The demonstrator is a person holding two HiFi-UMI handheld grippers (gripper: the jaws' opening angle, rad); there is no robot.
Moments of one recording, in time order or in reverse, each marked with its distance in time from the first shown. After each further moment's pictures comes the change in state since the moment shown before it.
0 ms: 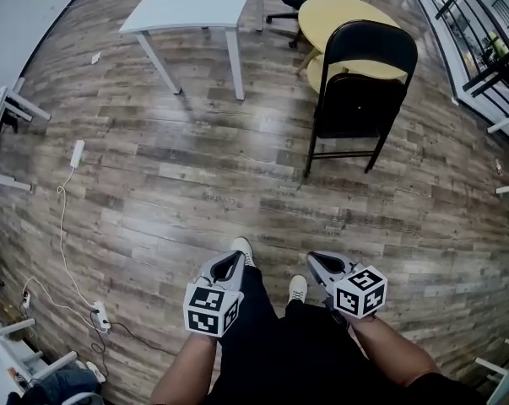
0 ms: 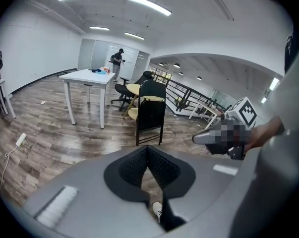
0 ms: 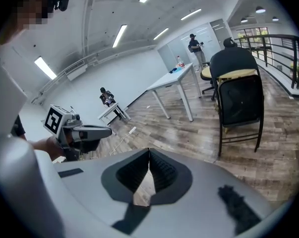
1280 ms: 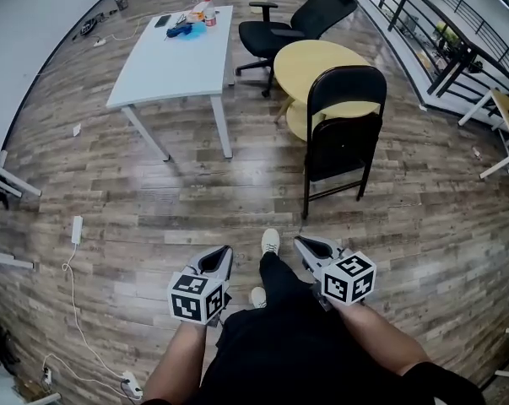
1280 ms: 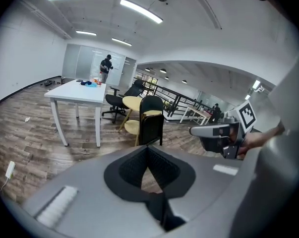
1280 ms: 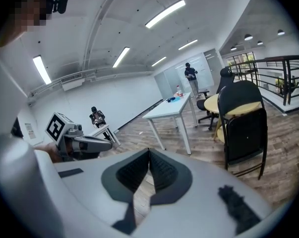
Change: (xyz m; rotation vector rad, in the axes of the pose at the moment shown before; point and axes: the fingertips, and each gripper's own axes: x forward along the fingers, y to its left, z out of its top) left arm -0.006 0.133 0.156 0.110 -0.047 -0.144; right arm 0.078 0.044 0.192 -0.040 -0.303 -0.130
